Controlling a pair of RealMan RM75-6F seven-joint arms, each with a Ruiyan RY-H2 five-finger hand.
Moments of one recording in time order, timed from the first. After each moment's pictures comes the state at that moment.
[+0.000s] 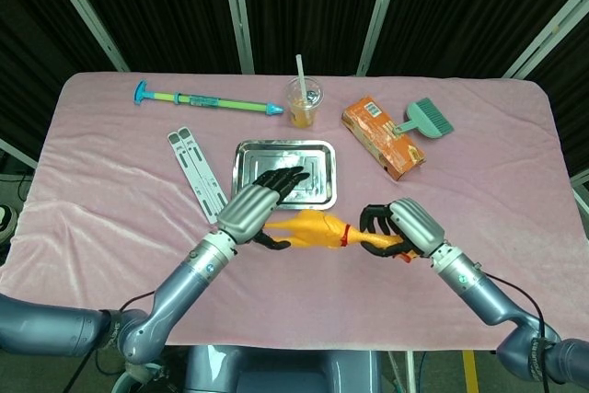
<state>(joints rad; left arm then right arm) -1.00 -1.46 -0.24 -1.92 0.85 1.08 0.34 0.65 -1.25 0.02 -1.48 -1.64 1.16 0.72</state>
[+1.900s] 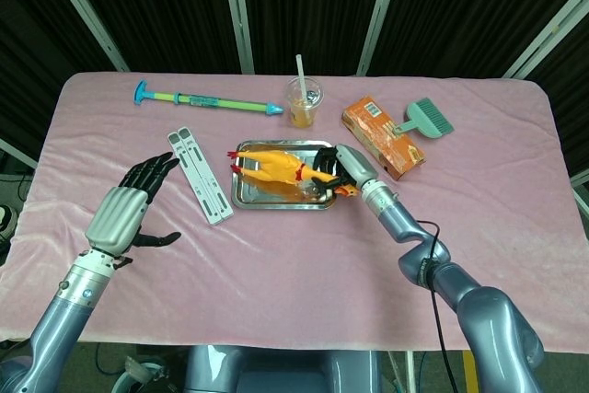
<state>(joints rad) -0.56 -1.11 -0.12 -2.06 1.22 1.28 0.19 1.03 -1.86 0.14 -0.52 -1.49 0.70 1.14</state>
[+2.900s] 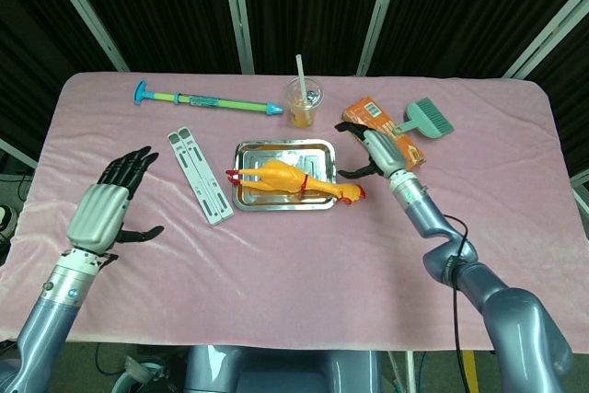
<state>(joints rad) -0.49 -1.09 -0.14 -2.02 1.23 1.32 0.22 0.94 -1.75 0.16 -0.57 -1.45 0.84 0.95</state>
